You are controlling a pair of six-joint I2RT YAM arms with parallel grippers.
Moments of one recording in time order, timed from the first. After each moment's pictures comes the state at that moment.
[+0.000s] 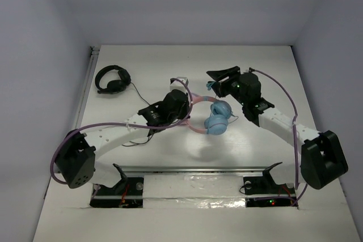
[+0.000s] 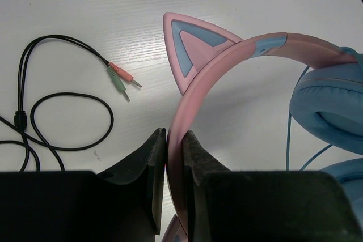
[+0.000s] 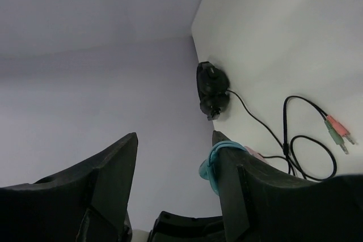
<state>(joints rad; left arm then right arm) -0.89 1.36 0.93 -0.19 -0.31 -0.58 0.46 1.35 0.83 0.32 -0.06 1.48</state>
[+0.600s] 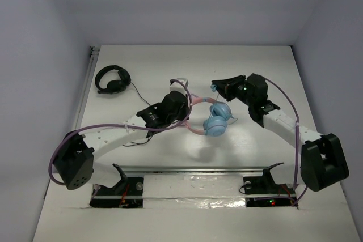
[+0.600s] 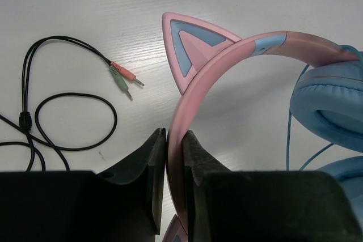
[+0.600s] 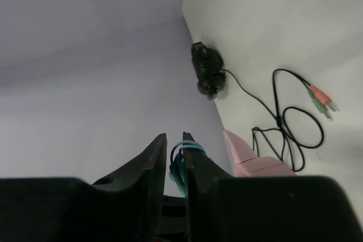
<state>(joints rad) -0.89 1.34 0.91 -0.17 -0.30 -0.54 0.35 1.31 0.75 0.28 -0.21 1.58</state>
